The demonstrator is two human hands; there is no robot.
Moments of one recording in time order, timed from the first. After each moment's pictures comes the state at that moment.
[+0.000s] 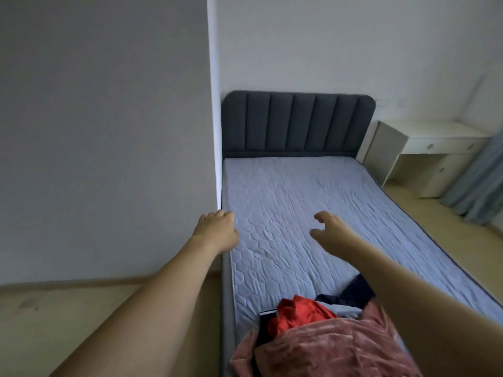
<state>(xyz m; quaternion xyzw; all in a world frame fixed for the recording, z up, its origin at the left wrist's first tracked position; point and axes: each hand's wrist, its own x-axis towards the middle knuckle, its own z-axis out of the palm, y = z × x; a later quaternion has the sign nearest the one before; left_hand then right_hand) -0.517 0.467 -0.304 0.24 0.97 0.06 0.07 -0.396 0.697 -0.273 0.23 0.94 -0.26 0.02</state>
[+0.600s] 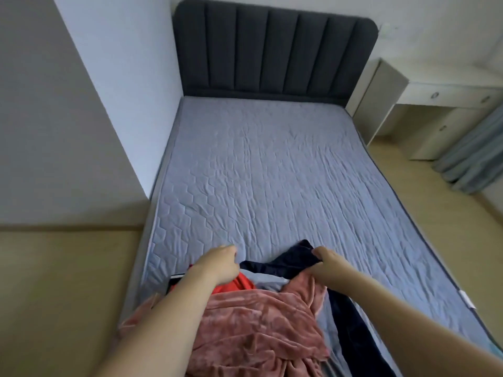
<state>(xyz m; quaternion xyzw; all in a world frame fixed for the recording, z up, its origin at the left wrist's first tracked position) -0.434 0.836 -0.562 0.19 0.93 0.14 0.29 -0.328 1.082 -0.510 0.25 0.90 -0.26 0.23</state>
